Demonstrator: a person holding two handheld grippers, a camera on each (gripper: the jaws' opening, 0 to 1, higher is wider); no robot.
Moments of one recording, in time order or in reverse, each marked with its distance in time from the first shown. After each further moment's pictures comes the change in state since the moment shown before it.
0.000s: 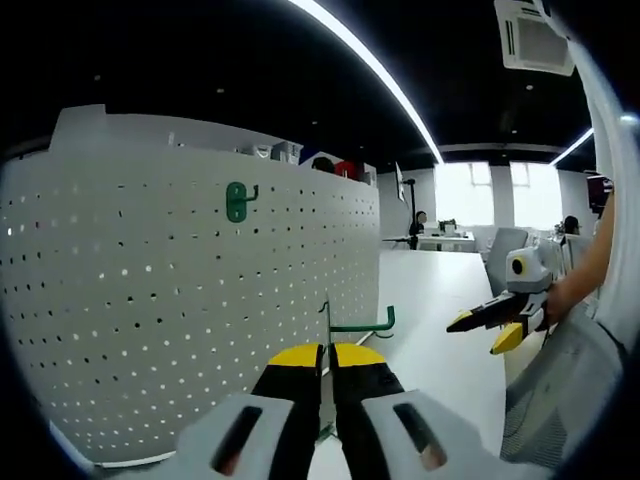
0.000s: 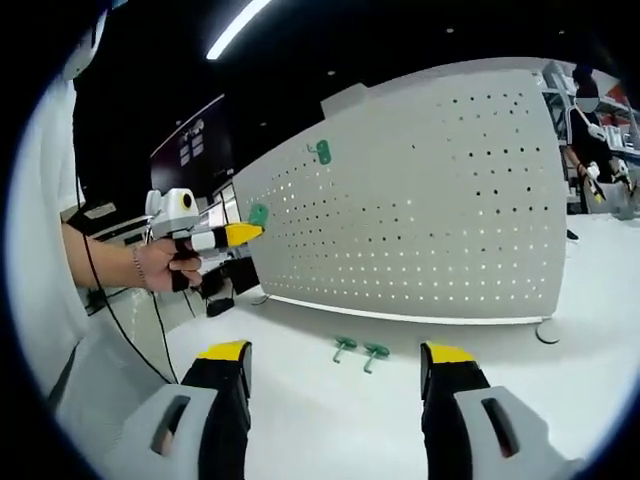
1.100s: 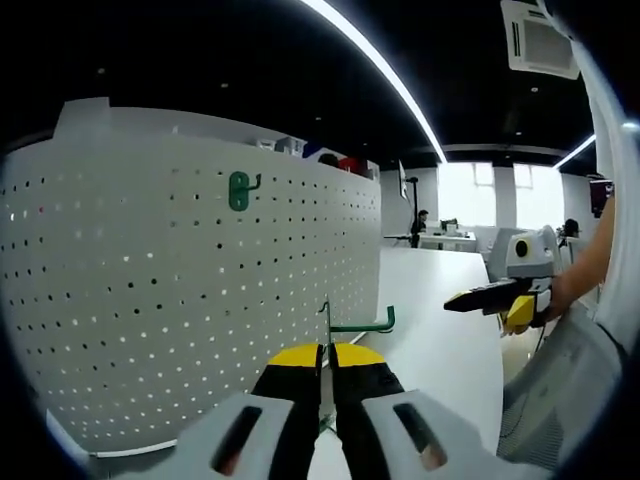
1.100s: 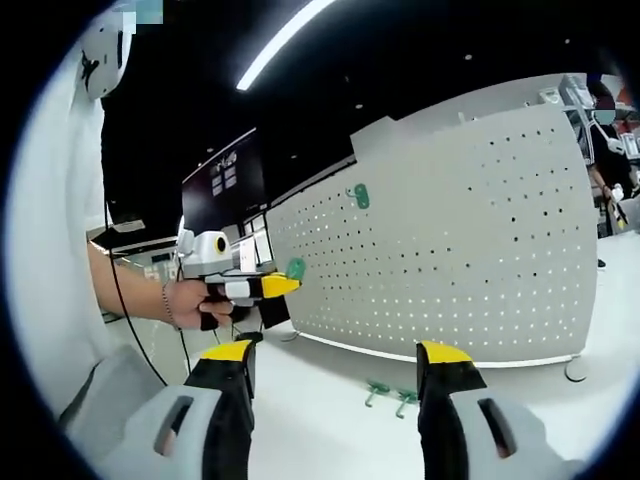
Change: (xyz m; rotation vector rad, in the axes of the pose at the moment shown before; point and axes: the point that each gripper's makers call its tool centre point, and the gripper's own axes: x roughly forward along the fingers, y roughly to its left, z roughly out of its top) left arm -0.003 -0.001 -0.008 -0.016 0.017 0.010; right arm 0.015 0.033 0.038 -0.012 -0.126 0.137
